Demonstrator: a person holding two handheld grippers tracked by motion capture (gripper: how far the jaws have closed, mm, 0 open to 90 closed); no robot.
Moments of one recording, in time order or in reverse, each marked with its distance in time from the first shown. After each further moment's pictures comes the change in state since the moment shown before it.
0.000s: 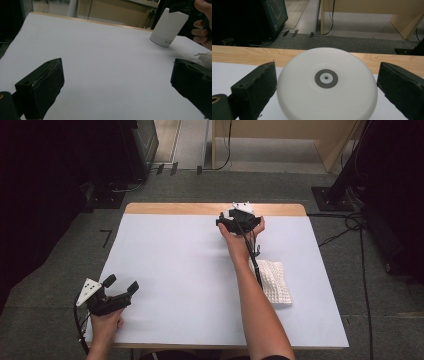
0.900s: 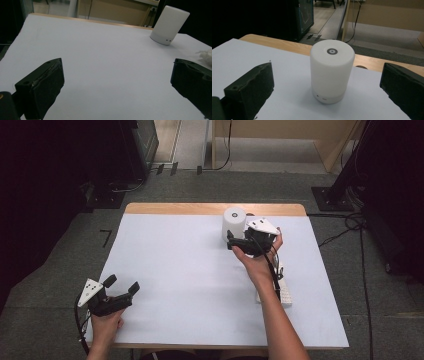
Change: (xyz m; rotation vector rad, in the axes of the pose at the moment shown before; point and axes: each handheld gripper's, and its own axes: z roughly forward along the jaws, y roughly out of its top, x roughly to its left) left arm -0.003 0.000 0.000 0.004 0.005 0.022; right arm -0.029 -0.008 -0.110 -0.053 0.210 -0.104
